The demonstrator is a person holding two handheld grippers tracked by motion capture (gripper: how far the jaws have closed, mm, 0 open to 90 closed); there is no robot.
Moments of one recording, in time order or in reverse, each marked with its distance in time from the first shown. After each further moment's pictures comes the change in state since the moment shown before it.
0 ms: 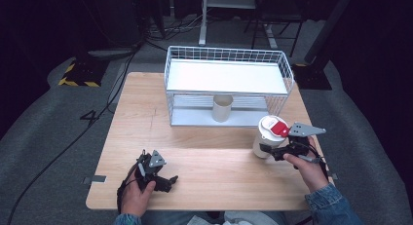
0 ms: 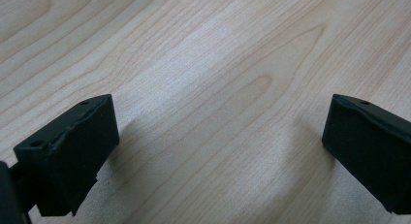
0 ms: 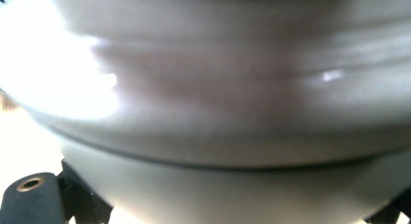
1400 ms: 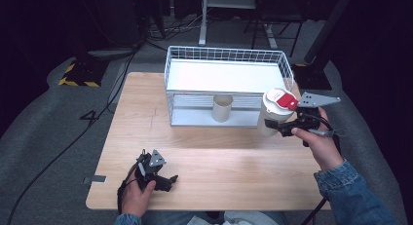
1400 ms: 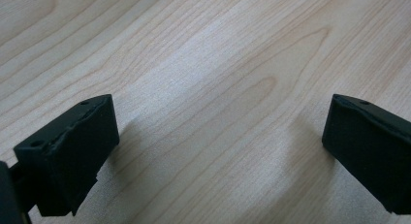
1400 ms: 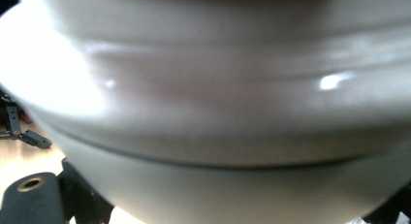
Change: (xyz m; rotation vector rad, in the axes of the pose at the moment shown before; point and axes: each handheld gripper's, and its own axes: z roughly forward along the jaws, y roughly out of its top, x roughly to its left) left arm 0.001 0.001 0.001 -0.003 0.013 -0.005; right arm -0.007 0.101 -0.024 0.002 -0.014 -0.052
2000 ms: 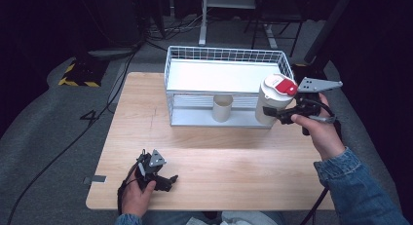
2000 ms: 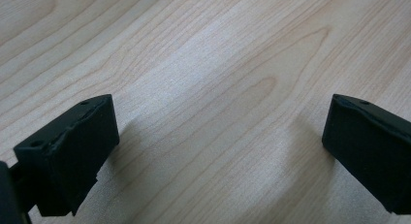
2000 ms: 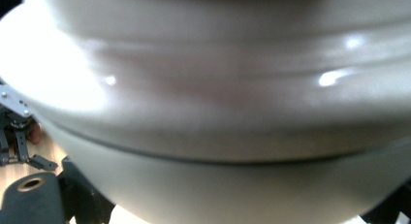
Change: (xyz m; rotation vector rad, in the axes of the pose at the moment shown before) left arm 0.000 0.000 0.000 0.000 0.000 0.000; right arm -0.004 0.042 0.001 -0.016 0.015 -0.005
